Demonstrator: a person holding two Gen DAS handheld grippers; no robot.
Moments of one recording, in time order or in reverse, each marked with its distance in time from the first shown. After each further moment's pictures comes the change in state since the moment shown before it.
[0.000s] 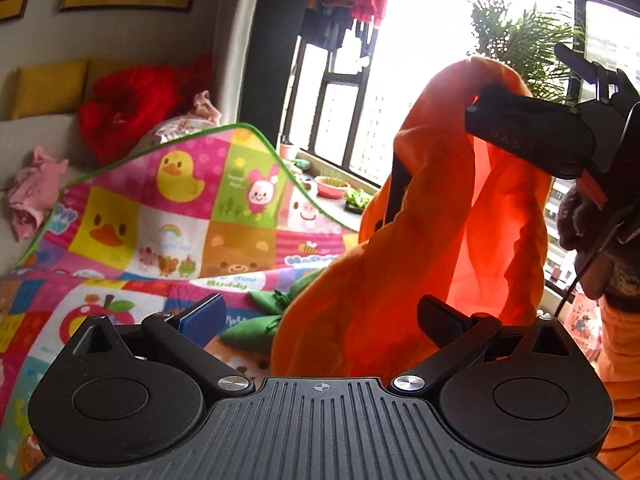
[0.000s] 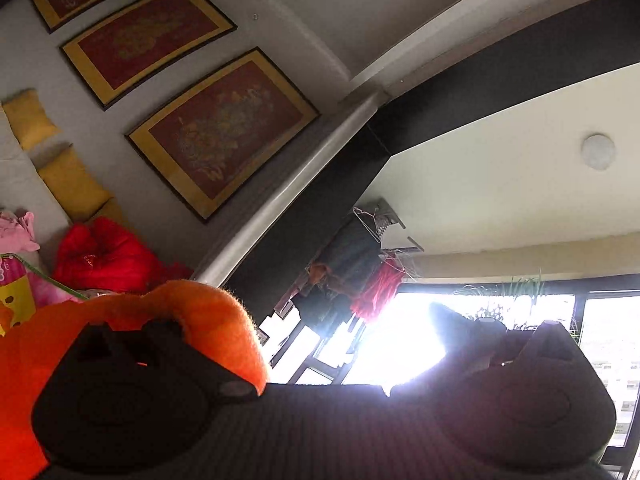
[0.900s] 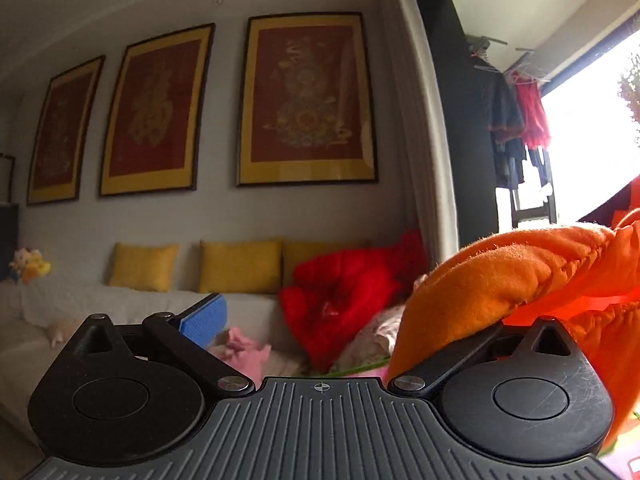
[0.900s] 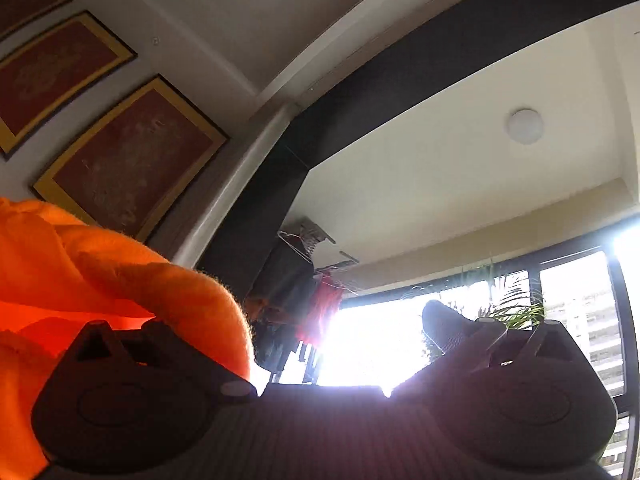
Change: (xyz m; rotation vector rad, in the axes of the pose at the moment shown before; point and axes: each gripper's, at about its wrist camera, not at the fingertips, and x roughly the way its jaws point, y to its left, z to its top) left arm 0.010 0.126 0.132 0.023 -0.460 0.559; right arm 0.128 0.039 -0.006 0.171 -0.053 -0.175
